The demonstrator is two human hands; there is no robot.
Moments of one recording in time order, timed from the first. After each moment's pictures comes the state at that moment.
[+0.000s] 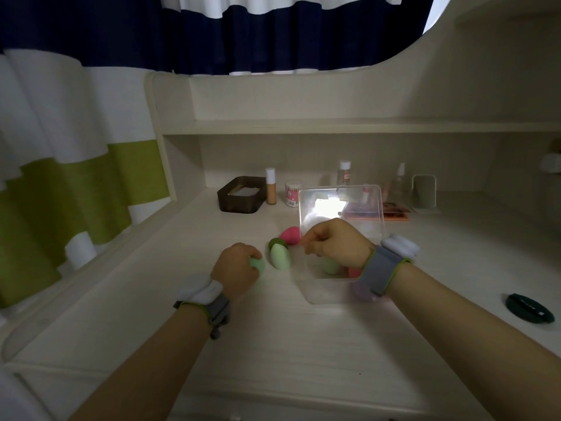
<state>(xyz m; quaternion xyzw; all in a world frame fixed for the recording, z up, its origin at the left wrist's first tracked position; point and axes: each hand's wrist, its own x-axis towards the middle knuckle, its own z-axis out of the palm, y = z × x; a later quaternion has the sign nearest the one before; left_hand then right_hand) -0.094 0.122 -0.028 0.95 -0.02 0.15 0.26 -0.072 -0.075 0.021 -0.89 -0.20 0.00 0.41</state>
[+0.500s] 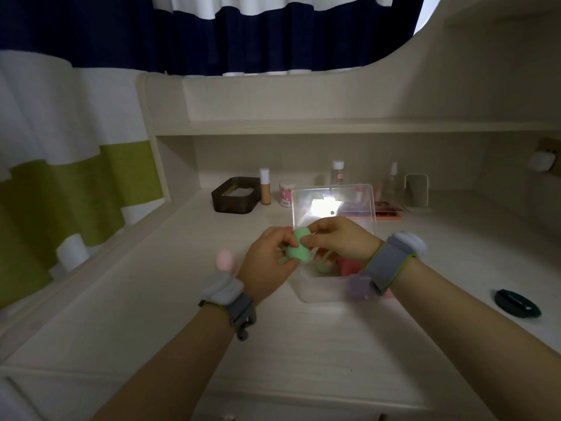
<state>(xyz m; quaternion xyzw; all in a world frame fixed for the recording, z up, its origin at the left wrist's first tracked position) -0.105 0.066 -0.014 0.86 -0.17 0.21 0.44 -0.076 -0.091 0.025 -0.84 -0.15 0.08 0.52</state>
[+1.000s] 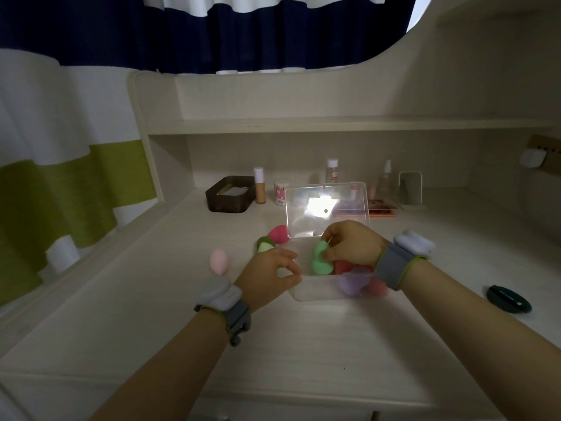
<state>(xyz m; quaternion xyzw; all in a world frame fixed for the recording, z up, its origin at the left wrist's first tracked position) -0.102 0.065 -0.031 0.92 -0.17 0.11 0.33 -0.072 -0.118 0.022 -0.95 -0.13 0.03 0.30</state>
